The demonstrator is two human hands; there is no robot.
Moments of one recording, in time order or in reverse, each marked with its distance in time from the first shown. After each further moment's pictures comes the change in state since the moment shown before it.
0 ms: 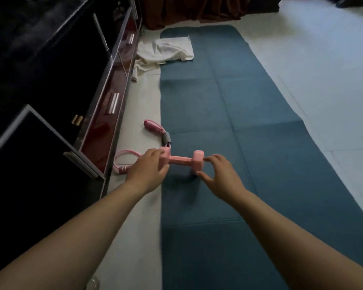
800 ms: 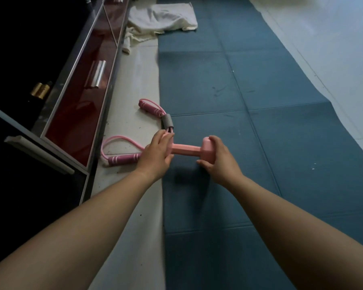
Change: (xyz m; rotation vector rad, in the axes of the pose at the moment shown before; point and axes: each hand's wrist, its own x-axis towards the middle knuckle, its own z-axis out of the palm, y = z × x) left_hand 0.078 -0.061 0.096 -0.104 0.046 0.096; right_hand 0.080 0.045 0.087 0.169 0.063 0.133
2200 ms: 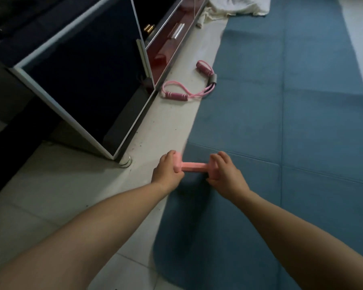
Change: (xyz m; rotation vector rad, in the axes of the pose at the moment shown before) left_hand -0.304 0.096 0.039 -0.211 0.092 -0.664; right_hand -0.247 0.038 -0.020 -0.248 -0.393 -0.344
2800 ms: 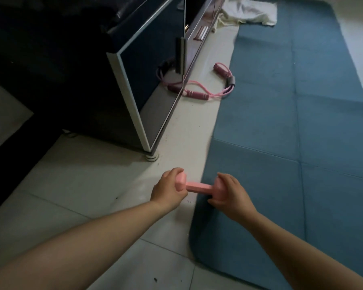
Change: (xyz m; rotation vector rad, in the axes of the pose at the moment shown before) left_hand -0.055 -0.099 -0.049 -0.067 -0.071 0.076; right_hand -0.050 -0.064 0.077 0.097 0.010 0.116
